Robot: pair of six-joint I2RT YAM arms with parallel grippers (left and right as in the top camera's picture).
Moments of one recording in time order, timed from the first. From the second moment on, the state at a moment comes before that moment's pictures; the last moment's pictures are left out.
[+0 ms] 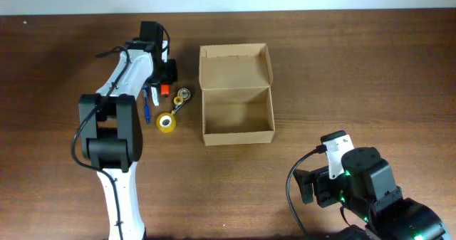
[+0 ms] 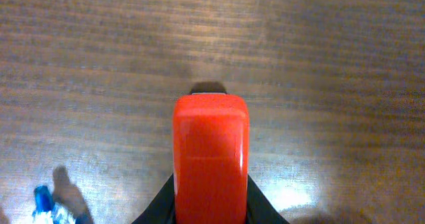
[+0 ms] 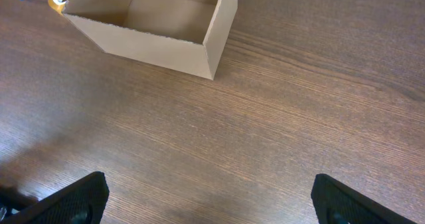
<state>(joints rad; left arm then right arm) -0.08 2.32 1.82 -0.80 0.02 -0.15 0.47 0.68 0.91 -1.11 0.01 0.18</state>
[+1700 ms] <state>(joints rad) -0.55 1.62 1.54 -1.07 0.20 0.76 0.47 0.68 0.91 -1.11 0.00 0.18</state>
